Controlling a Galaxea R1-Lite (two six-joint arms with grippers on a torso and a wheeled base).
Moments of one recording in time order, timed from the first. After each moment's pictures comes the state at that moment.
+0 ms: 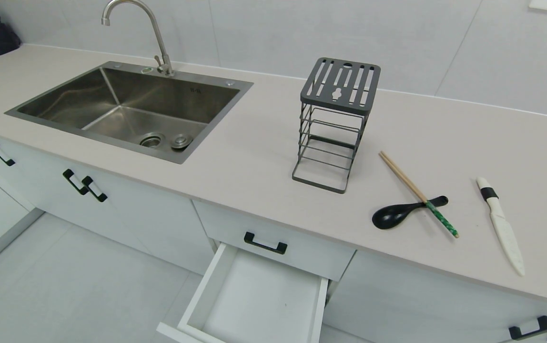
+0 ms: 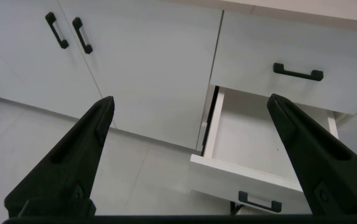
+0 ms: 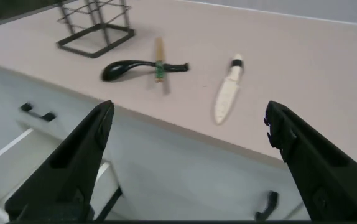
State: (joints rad) left arm 0.00 0.00 0.00 0.00 -0.07 0.01; right arm 0.00 0.00 0.00 -0.15 0.16 -0.03
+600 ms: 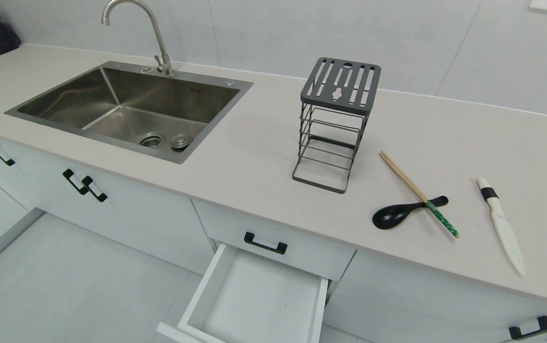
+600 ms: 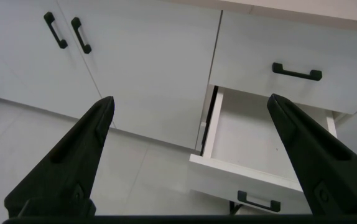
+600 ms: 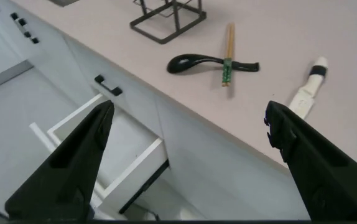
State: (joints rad) left arm 0.00 0.00 0.00 0.00 -0.07 0.01; right arm 0.00 0.35 -0.22 -0.07 0.42 -0.04
